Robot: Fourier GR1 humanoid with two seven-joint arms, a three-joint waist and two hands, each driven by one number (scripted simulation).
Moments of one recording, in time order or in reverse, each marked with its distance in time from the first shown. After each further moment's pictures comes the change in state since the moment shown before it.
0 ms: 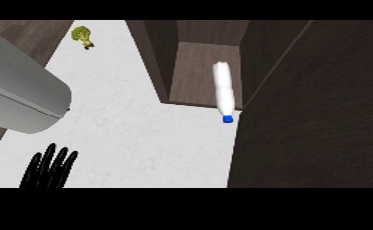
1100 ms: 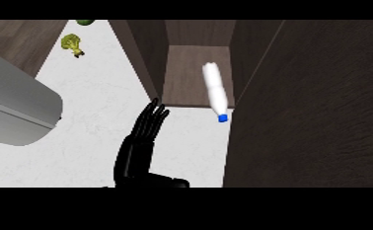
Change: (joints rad) left arm -0.470 -0.512 -0.175 0.310 -0.085 0.353 0.222; right arm 0.357 0.170 -0.180 0.009 -0.054 -0.009 -0.227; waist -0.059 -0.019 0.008
